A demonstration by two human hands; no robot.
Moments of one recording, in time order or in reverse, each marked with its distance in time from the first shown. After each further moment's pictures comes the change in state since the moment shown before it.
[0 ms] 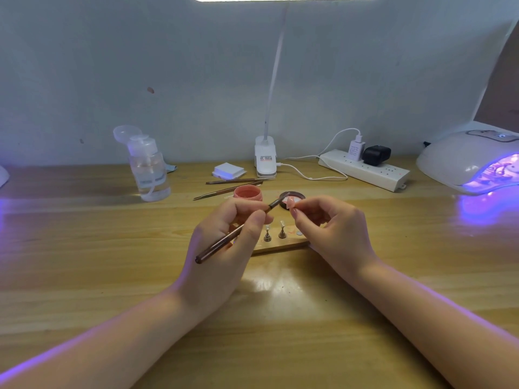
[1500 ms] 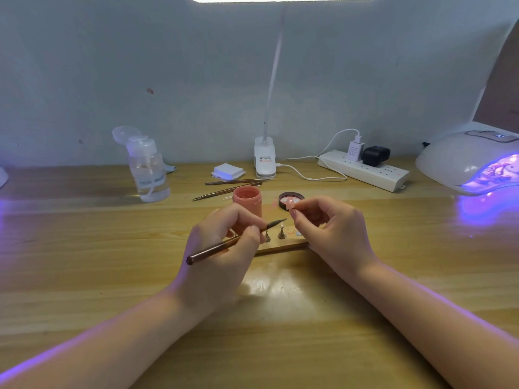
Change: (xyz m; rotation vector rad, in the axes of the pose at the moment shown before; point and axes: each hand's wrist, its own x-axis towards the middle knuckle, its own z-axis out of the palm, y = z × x) left_hand -0.001 0.005 -0.003 0.143 0.010 0.020; right_hand 0.000 0.003 0.001 -0.004 0.006 0.004
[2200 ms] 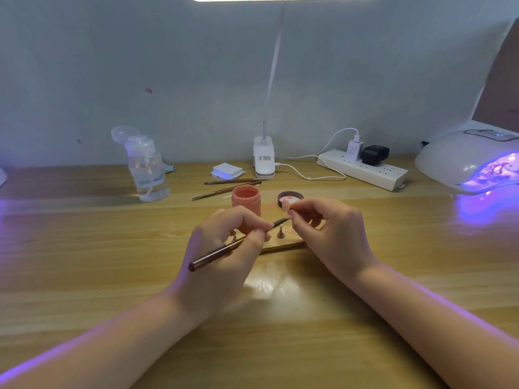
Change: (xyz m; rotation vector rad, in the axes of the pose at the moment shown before) left_hand -0.002 0.003 -0.001 0.022 -0.028 0.044; right_hand 0.000 -0.001 0.000 -0.156 0.049 -0.233
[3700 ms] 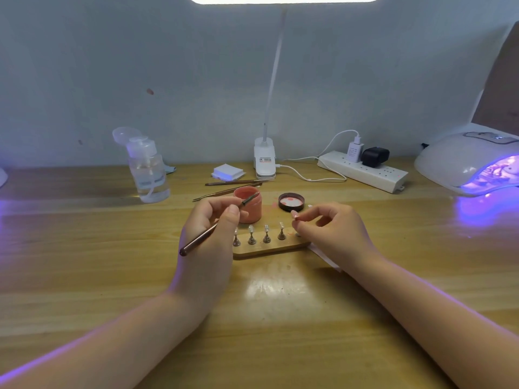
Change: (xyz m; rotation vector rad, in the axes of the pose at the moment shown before) left_hand 0.007 -0.011 0.005 -0.240 0.265 -0.330; right_hand 0.005 0.015 -0.002 0.104 -0.208 0.609
